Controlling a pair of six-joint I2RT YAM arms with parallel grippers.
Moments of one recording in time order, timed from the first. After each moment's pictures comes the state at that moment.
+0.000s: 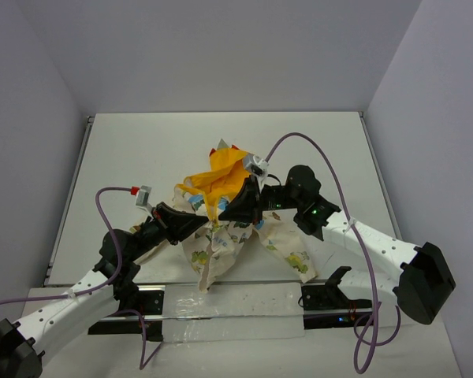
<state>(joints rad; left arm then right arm) -0.70 0.56 0.15 0.73 0.34 -0.99 0.72 1.14 0.73 0.46 -0.94 0.39</state>
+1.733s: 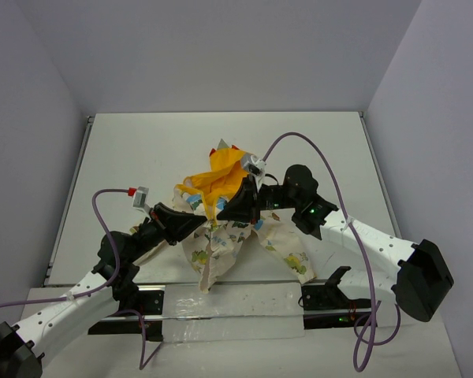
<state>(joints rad) -0.70 0.53 0.15 0.73 0.32 -0.99 0.73 1.16 0.74 0.47 -0.92 0.39</state>
